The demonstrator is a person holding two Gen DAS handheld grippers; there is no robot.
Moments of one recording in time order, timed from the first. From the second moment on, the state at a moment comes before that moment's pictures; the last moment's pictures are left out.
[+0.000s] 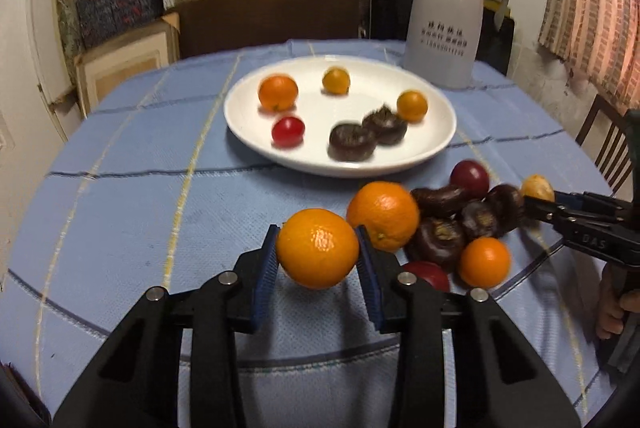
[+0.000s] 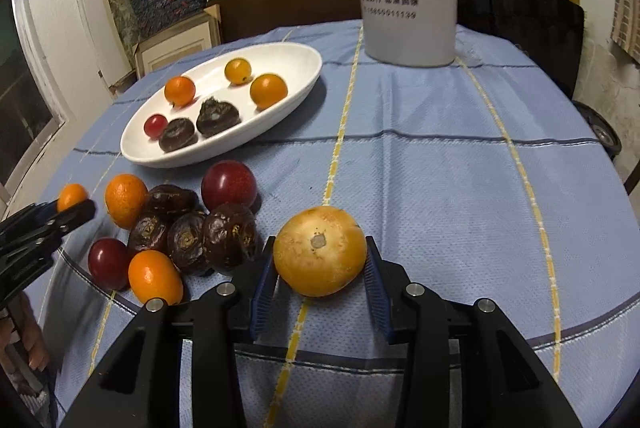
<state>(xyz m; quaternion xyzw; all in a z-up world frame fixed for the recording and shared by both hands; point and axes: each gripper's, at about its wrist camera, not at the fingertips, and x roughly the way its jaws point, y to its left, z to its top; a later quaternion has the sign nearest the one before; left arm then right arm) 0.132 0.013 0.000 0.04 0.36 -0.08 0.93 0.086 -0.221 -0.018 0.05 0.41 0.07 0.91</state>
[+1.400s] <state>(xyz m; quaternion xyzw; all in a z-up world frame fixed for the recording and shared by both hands) 0.263 -0.013 0.020 0.06 0.33 -0.04 0.94 0.185 -0.150 0.041 0.05 0.36 0.14 0.92</state>
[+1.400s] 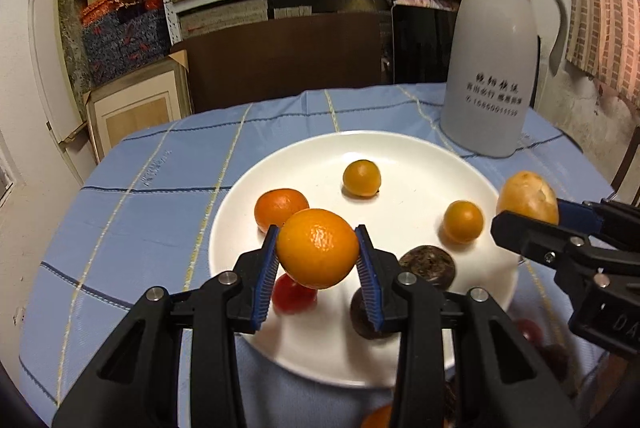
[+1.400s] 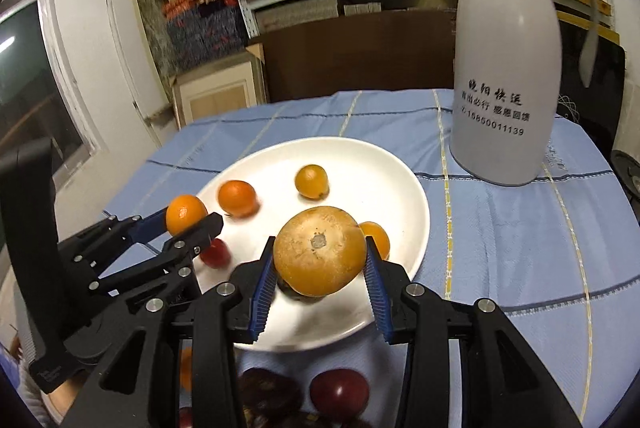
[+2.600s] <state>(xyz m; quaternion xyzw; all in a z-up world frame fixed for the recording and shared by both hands) 0.091 -0.011 0.031 0.09 0.27 -0.01 0.96 0.028 -0.187 0.019 0.05 0.34 0.13 0.93</state>
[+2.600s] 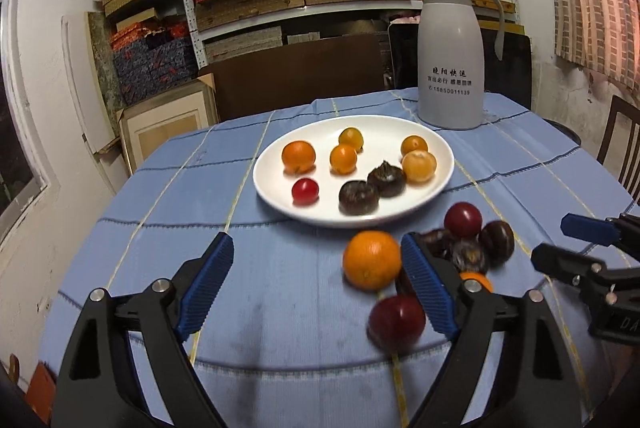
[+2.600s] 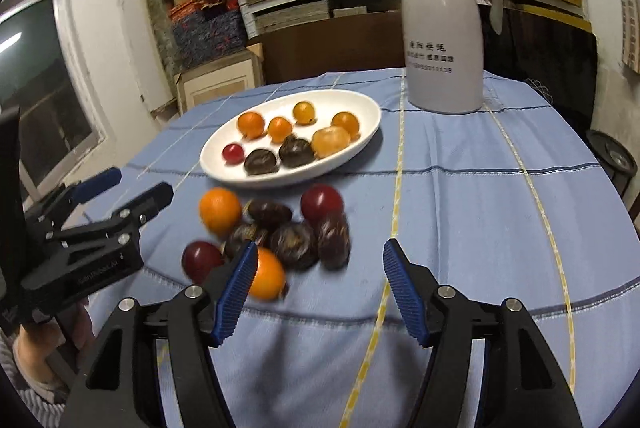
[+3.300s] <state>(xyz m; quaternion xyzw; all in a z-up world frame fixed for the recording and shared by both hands) 0.080 -0.001 0.031 0.07 0.28 0.00 0.96 0.018 -0.165 0.002 0.01 0.36 0.16 0.92</state>
